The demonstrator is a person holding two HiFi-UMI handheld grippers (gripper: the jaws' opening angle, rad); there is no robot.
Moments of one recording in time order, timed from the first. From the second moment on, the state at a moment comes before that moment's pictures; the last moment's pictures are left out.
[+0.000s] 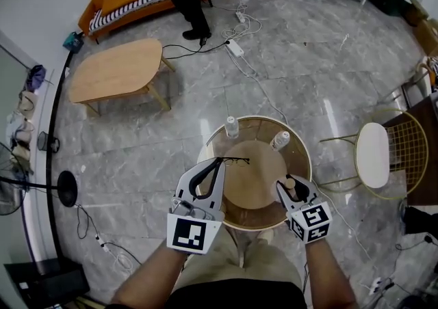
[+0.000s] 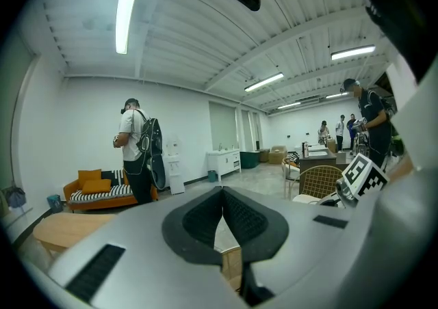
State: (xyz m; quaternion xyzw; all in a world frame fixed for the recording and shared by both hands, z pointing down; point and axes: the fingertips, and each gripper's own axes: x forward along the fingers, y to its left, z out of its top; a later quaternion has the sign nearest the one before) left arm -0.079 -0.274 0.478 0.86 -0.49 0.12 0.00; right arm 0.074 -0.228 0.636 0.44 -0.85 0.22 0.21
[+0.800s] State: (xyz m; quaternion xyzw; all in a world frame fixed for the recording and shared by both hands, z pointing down) left arm -0.081 -0.289 0.496 0.86 -0.49 0.13 0.01; right arm 0.080 -0.243 0.706 0.45 -0.83 0.24 0.24
